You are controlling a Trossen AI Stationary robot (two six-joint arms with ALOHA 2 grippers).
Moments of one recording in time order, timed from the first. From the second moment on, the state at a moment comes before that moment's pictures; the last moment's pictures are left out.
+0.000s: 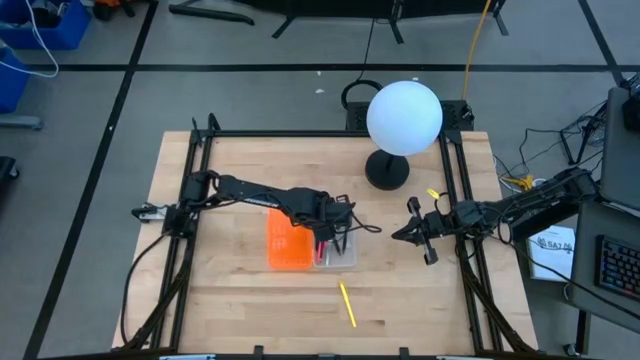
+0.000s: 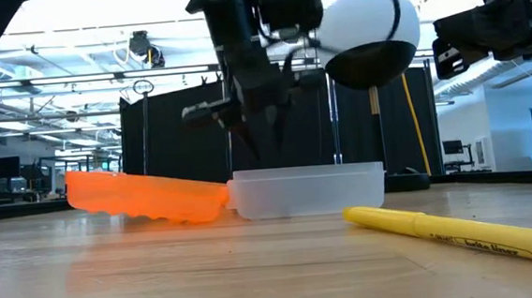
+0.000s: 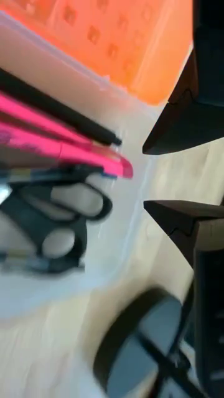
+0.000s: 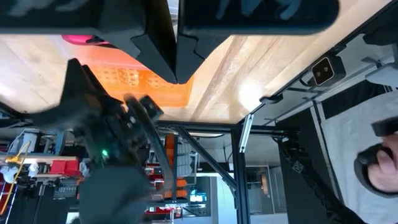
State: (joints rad) left arm -0.04 2.11 1.68 -0.89 -0.42 1.38; right arm 0.24 0.62 0.02 0.61 0.02 0.03
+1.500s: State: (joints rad) left arm -0.38 2.24 1.77 -0.27 0.08 0.55; right arm 0.24 0.63 0.02 0.63 0.03 0.12
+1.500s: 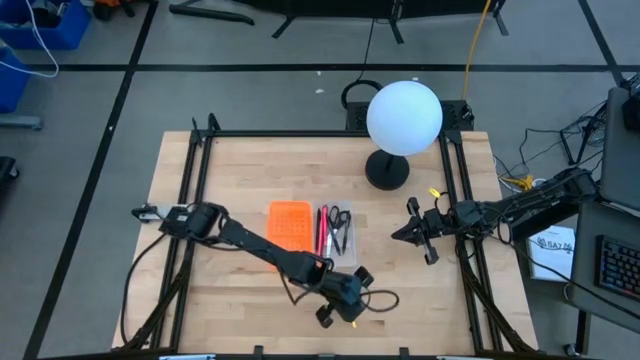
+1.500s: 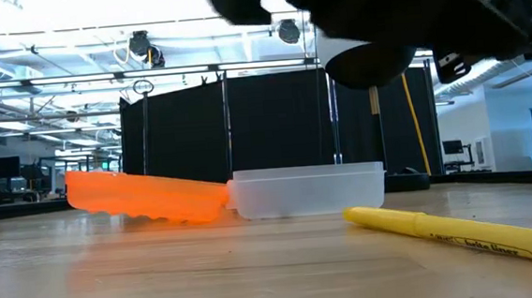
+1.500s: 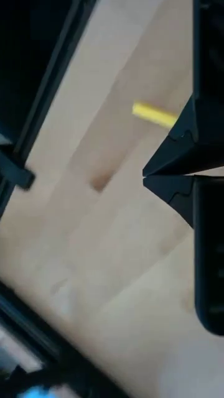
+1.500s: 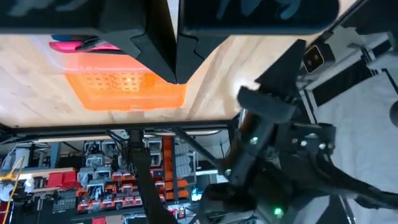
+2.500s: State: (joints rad) left arm -0.32 2.27 1.77 -0.47 0.21 0.53; right arm 0.24 0.64 0.02 0.61 0.03 0.15
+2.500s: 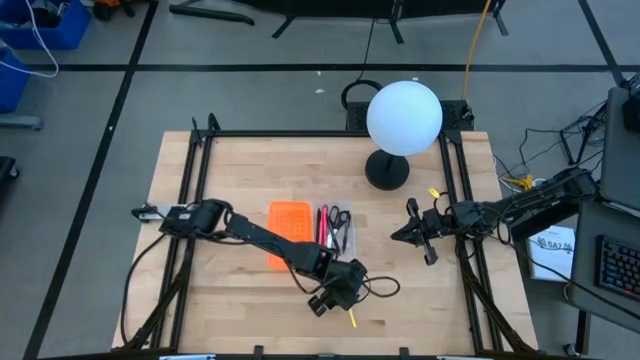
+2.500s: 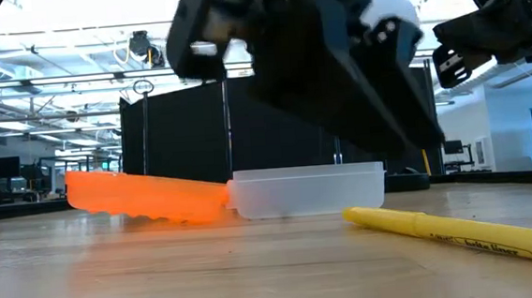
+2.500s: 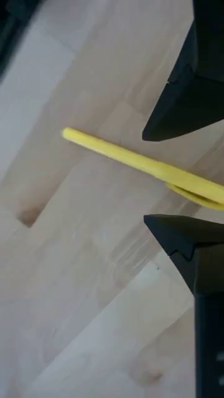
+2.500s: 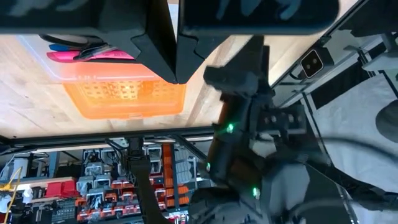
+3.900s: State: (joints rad) left arm -0.39 2.16 1.77 -0.63 0.02 0.72; right arm 0.24 0.65 0.02 0.57 0.03 0.15
